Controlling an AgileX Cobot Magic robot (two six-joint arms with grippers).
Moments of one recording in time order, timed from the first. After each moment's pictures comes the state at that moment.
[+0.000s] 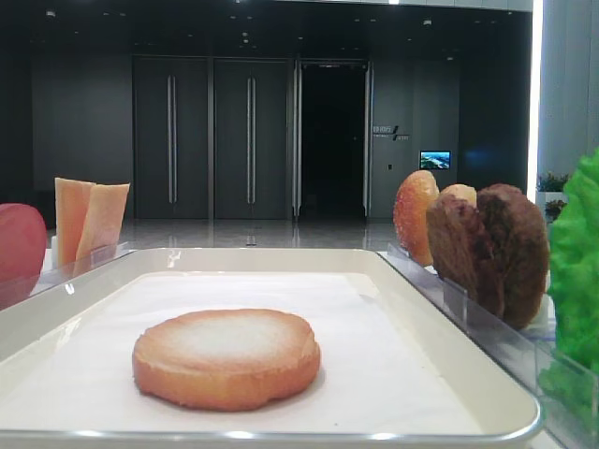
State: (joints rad) left arm -0.06 1.36 -1.23 0.15 1.22 -0.14; right arm -0.01 -0.01 -0.50 0.04 1.14 -0.04
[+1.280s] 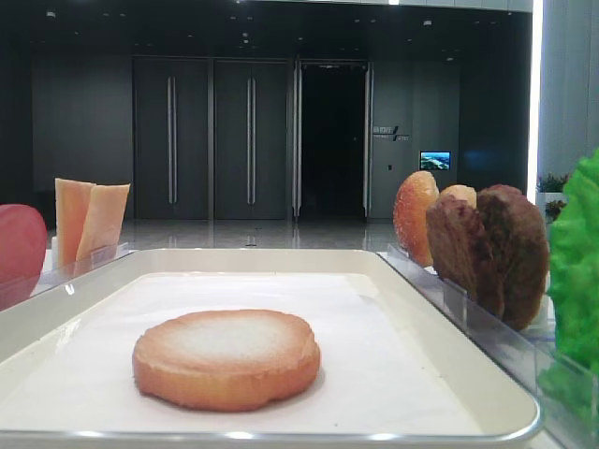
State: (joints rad) left arm -0.06 0.43 -0.65 0.12 1.25 -0.12; right arm -0.01 -0.01 -0.50 0.04 1.14 -0.04
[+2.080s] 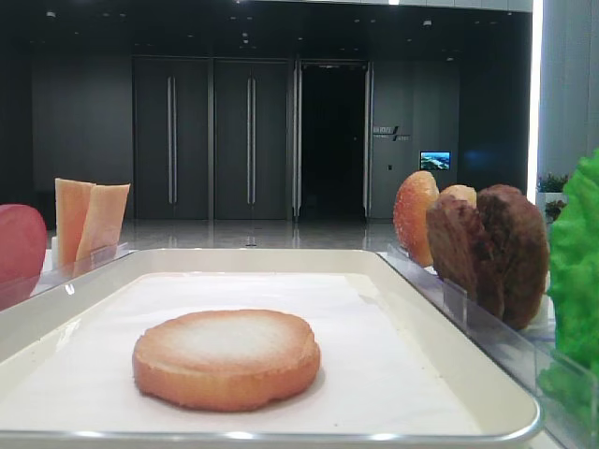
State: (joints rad) left arm -0.06 0.19 -0.49 0.00 1.15 0.04; right arm -0.01 -0.01 -0.50 0.04 1.14 -0.04
